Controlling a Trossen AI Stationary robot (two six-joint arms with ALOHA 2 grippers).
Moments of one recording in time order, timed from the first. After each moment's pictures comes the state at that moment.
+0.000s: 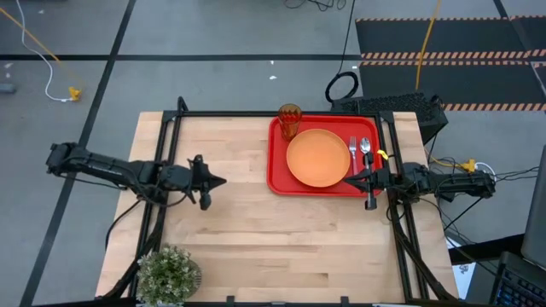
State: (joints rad) left arm -0.16 0.74 0.41 -0.20 -0.31 -0.31; right arm 0.05 0.02 0.02 0.08 0.05 -0.11
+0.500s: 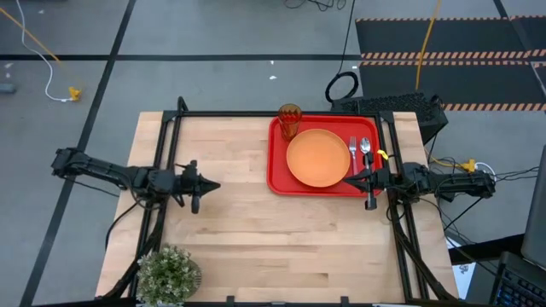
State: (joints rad) left arm -0.21 0.42 0.13 -0.04 -0.30 -0.31; right arm 0.05 0.02 0.02 0.08 0.05 -0.11
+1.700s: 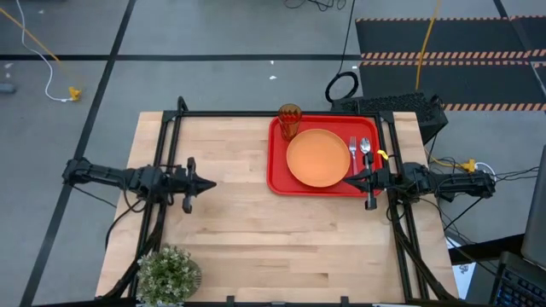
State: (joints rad) left arm -0.18 0.12 0.01 0.04 -0.20 -0.12; right arm 0.05 0.02 0.02 0.08 0.05 -0.11
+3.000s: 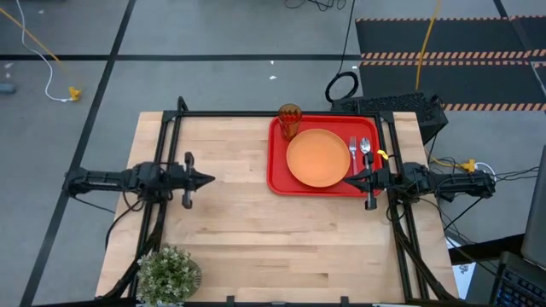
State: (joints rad) left arm -0.04 0.05 0.01 0.02 -0.09 0.00; right arm 0.05 0.02 0.02 0.08 0.05 -0.11
